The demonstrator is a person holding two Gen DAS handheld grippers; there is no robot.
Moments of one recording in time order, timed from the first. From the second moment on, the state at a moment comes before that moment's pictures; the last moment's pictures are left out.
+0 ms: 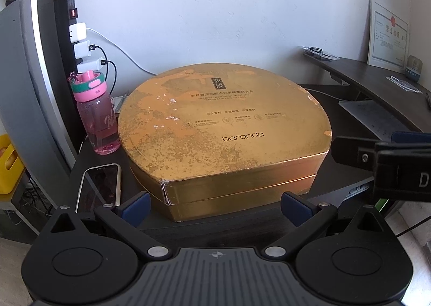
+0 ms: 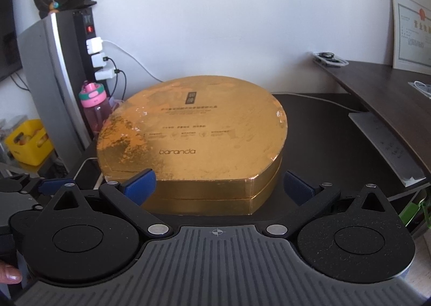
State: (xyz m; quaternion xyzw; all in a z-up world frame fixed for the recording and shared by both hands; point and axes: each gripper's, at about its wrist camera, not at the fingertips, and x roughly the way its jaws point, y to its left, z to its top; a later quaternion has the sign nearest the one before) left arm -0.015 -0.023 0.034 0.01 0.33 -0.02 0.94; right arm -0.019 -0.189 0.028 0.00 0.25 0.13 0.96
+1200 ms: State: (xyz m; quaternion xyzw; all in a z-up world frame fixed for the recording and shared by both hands) left arm 0.014 0.015 0.000 0.01 0.37 -0.04 0.93; right arm 0.033 -0.158 0.006 0.00 0.30 0.15 0.94
